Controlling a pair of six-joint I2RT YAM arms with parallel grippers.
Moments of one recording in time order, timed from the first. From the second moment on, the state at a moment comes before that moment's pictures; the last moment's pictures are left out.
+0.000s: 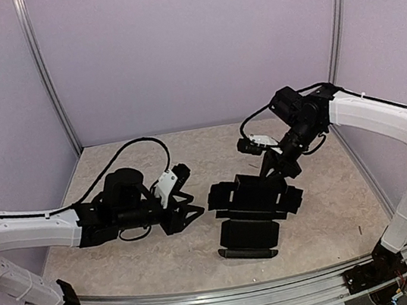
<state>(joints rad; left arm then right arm) -0.96 1.39 0.78 0.16 0.13 0.03 0.60 1.64 1.45 -1.03 -0.60 -0.75</state>
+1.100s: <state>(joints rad) -0.78 1.83 0.62 1.16 0.75 -0.78 0.56 1.57 1.37 -0.92 -0.76 -0.71</state>
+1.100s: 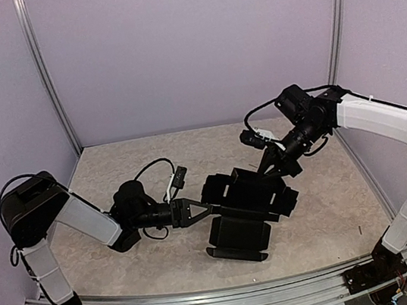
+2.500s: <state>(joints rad) -0.82 2.01 0.76 1.30 0.89 -0.87 0.52 1.57 1.37 -0.98 -0.85 -0.72</state>
